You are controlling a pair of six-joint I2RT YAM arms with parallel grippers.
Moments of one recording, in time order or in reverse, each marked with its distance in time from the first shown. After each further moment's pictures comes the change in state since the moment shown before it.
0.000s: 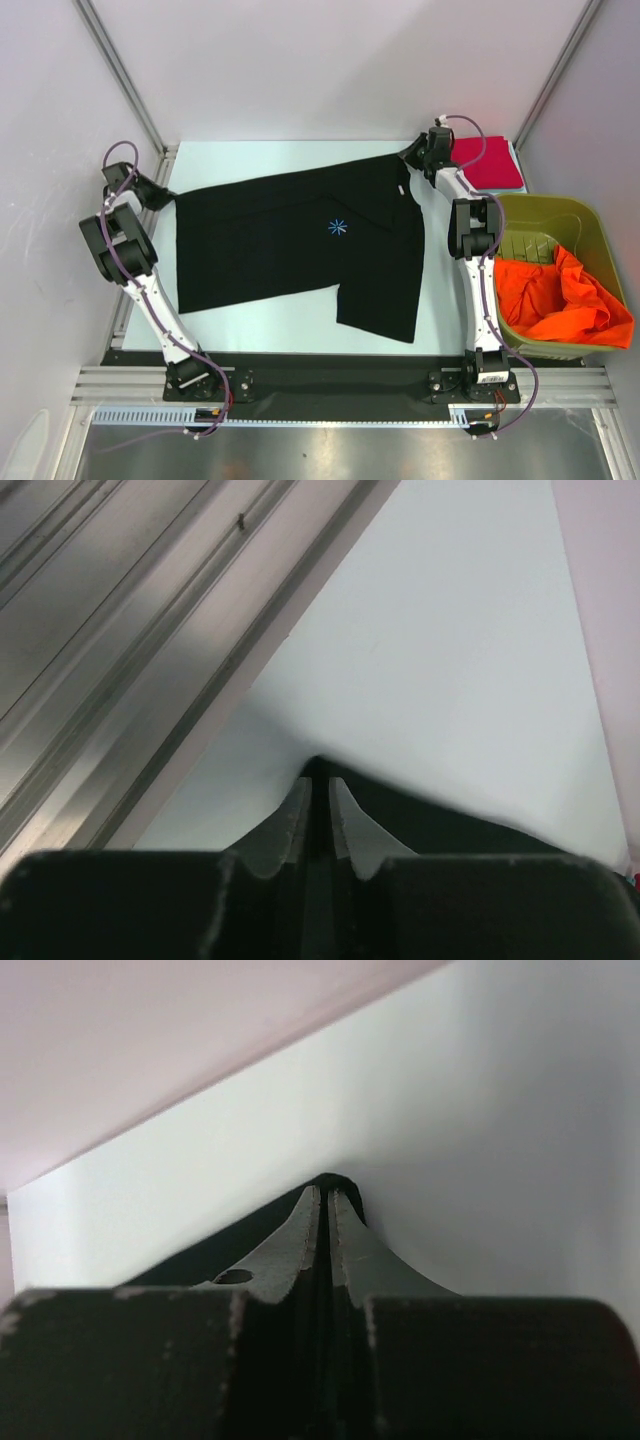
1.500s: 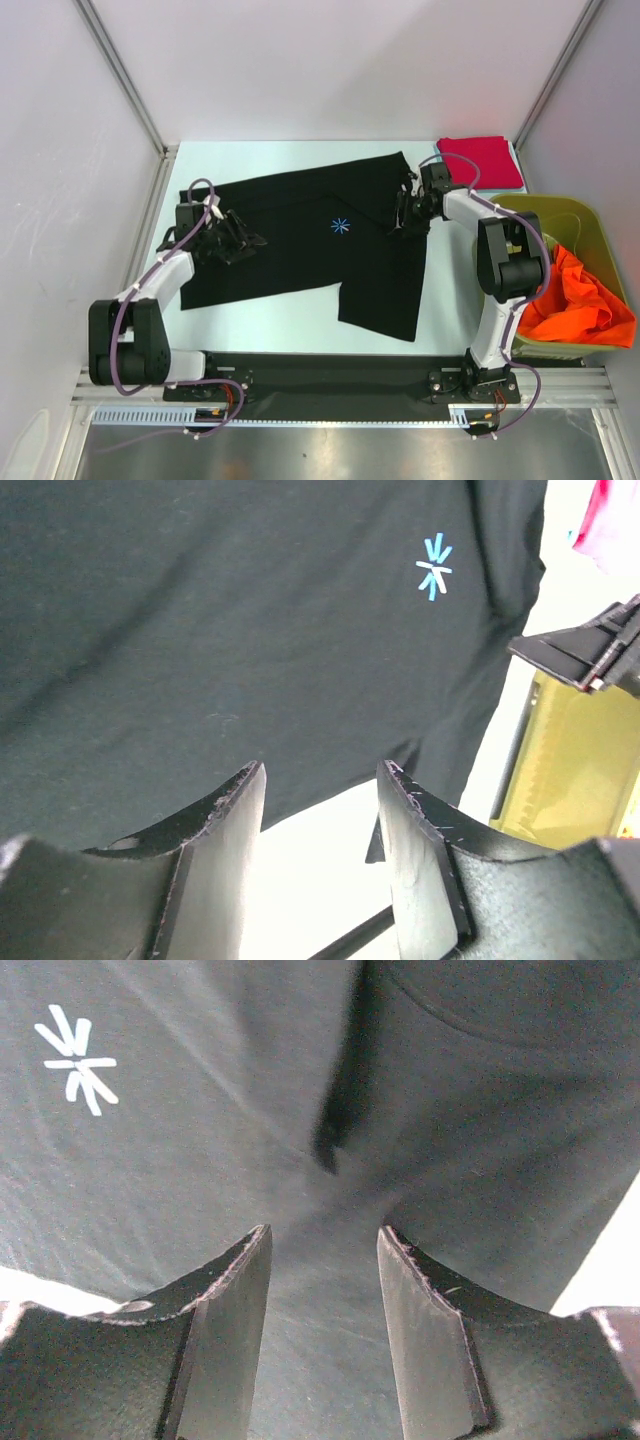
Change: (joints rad) left arm -0.475 -0.945 -0.940 -0.067 0.127 -0.019; right arm 0.122 -0.805 -0.977 -0.494 -0.127 -0.378
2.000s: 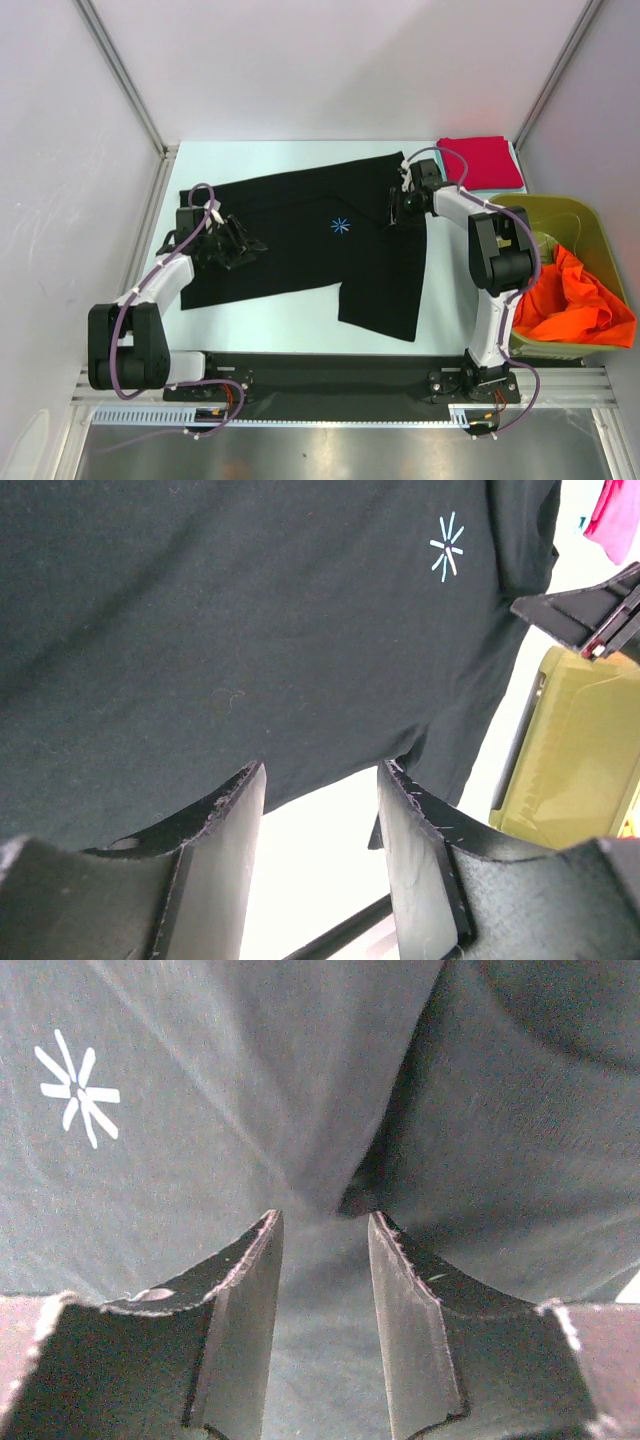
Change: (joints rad) left arm 0.000 -0.038 -0.026 -0.034 0.006 0.003; right arm 0.048 0.062 0.055 0.070 0.054 -0.043
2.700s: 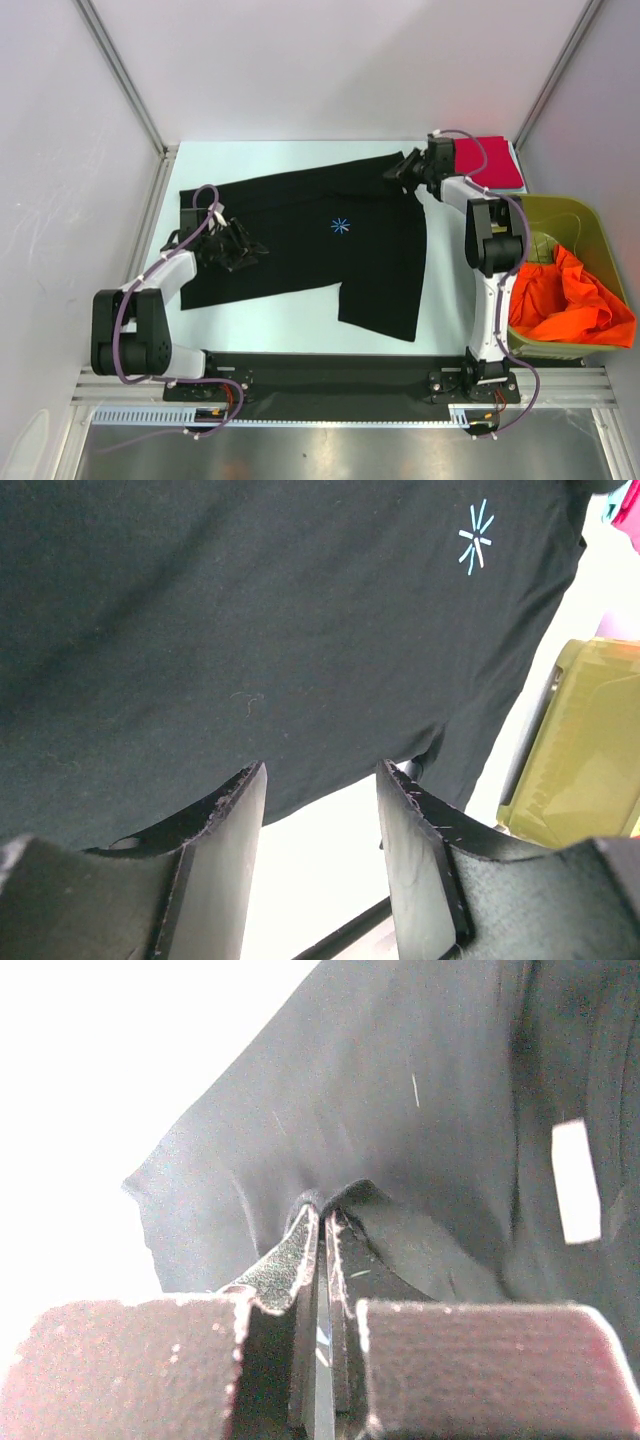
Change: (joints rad) left arm 0.000 0.072 0.000 0.019 0.011 0.015; right arm -0.095 0.179 0.180 0.425 -0.129 0.480
